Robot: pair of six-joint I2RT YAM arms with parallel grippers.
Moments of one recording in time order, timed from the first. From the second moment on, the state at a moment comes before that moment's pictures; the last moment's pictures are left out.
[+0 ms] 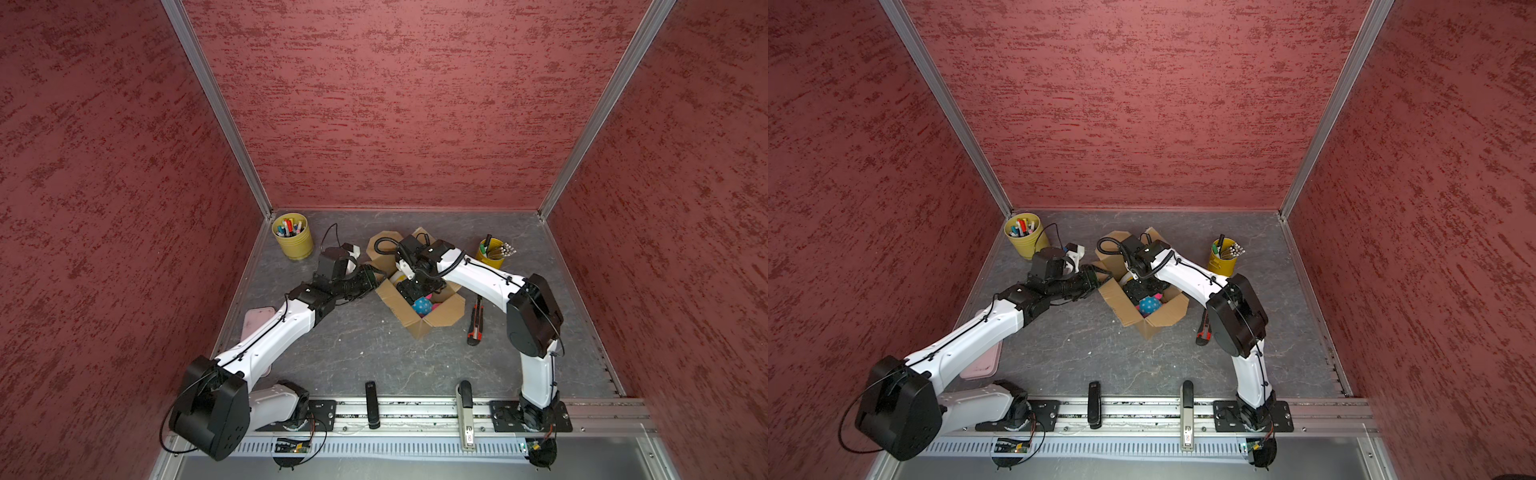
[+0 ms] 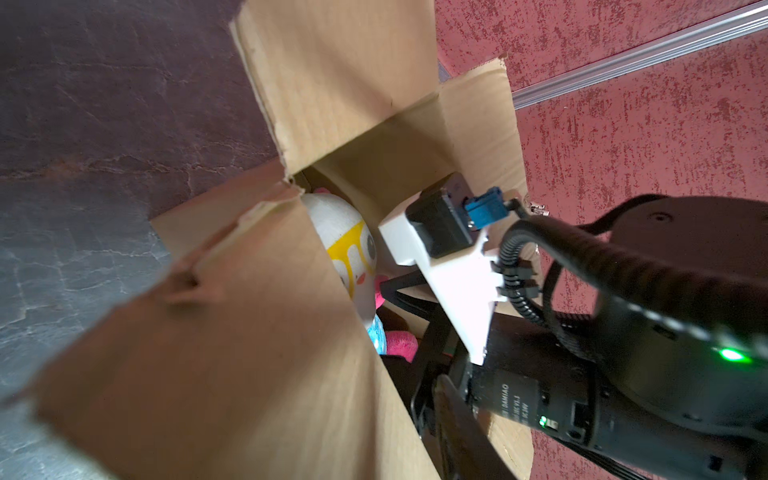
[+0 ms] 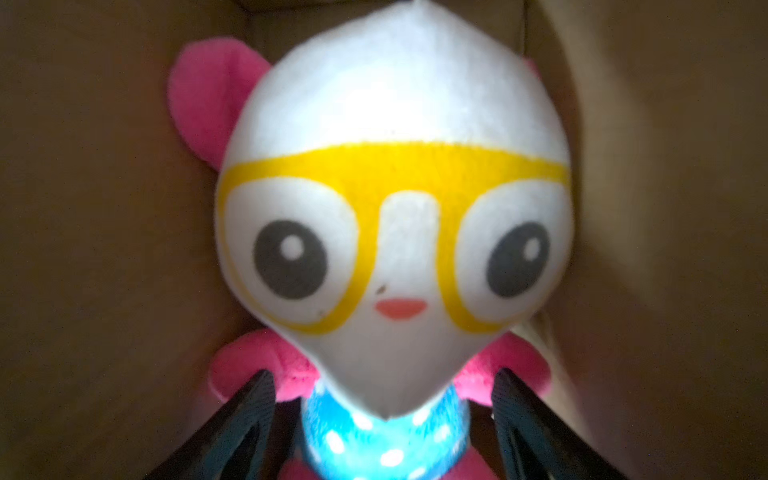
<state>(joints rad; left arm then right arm) -0.42 1.23 0.81 -0.18 0.41 -0.92 0.72 2.00 1.66 -1.02 -0.05 0.15</state>
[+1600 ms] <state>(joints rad) -0.46 1.19 0.81 -0.19 0.36 -0.93 0.70 2.09 1.59 -0.88 -0.15 0.20</state>
